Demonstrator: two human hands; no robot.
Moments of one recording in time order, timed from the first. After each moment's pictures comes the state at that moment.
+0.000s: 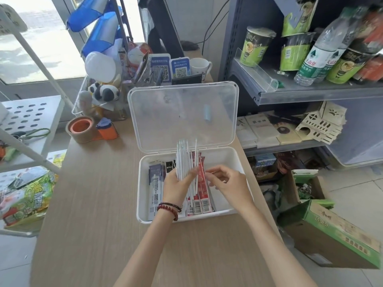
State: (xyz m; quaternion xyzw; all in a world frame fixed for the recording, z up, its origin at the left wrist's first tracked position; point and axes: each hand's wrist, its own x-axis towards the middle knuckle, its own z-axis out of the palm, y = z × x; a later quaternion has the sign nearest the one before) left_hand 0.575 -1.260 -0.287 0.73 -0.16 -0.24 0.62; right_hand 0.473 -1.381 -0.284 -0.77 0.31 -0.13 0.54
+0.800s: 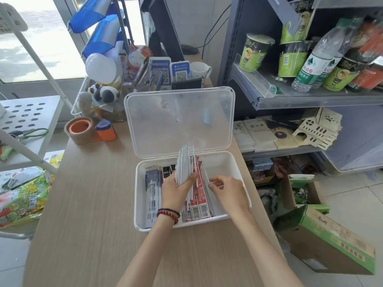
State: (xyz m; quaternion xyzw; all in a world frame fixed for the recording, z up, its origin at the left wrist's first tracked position) left_hand 0.571 -1.259 -0.292 0.76 -0.14 -0.21 0.60; right_hand 0.476 -1.384 -0.306 -0.86 0.37 -0.07 0.35
